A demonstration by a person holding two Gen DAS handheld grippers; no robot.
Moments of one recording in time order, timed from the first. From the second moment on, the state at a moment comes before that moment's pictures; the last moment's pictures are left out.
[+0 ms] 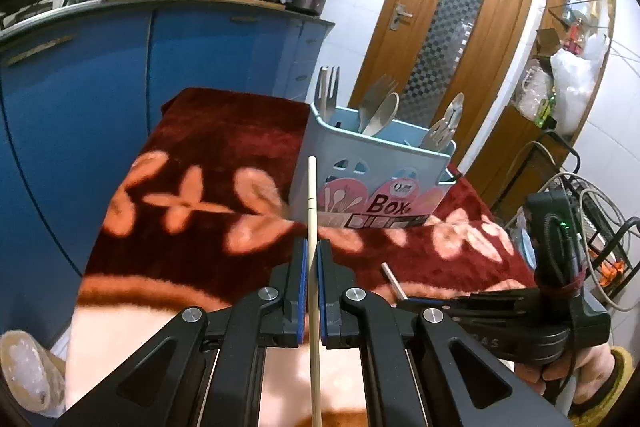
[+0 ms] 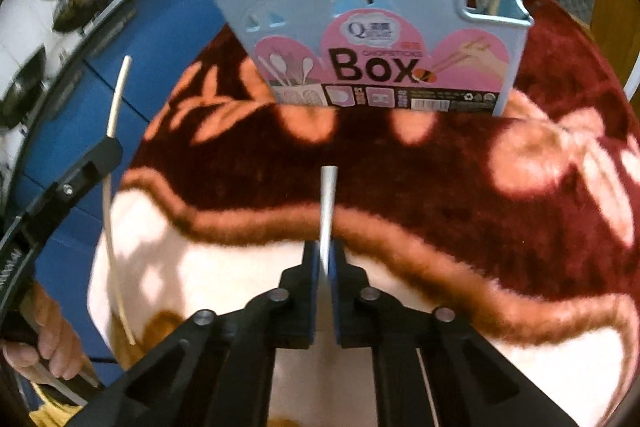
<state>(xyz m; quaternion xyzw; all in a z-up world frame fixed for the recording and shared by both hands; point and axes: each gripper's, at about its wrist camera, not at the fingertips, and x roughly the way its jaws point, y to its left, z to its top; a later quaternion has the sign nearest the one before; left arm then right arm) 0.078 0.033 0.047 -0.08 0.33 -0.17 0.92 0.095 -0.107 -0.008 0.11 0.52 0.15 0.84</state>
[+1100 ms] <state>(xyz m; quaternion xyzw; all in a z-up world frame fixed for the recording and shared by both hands) 0.103 0.011 0.099 -0.08 0.26 -0.17 0.95 0.035 -0.162 0.112 0.09 0.23 0.09 0.96</state>
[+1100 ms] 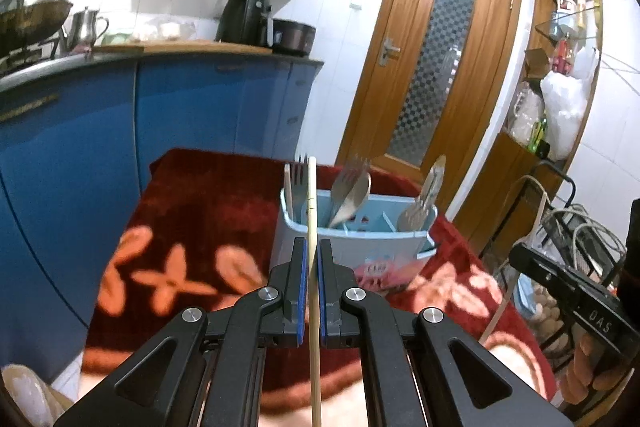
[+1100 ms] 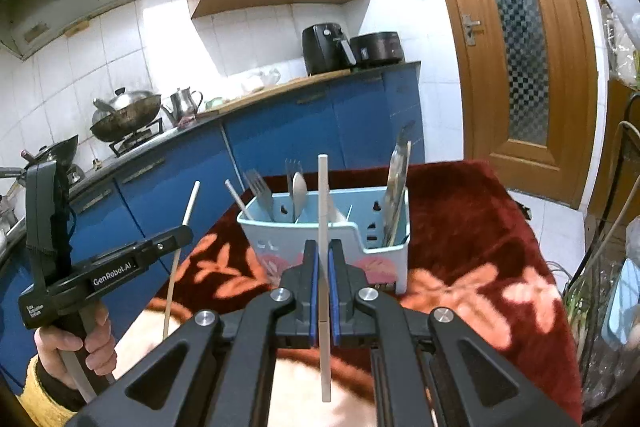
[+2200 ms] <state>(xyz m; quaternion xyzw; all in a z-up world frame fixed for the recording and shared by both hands) 0.197 -0.025 0.121 -0.10 0.04 -0.10 0.99 0.133 -0.181 0.131 0.07 0.15 0.05 0.99</state>
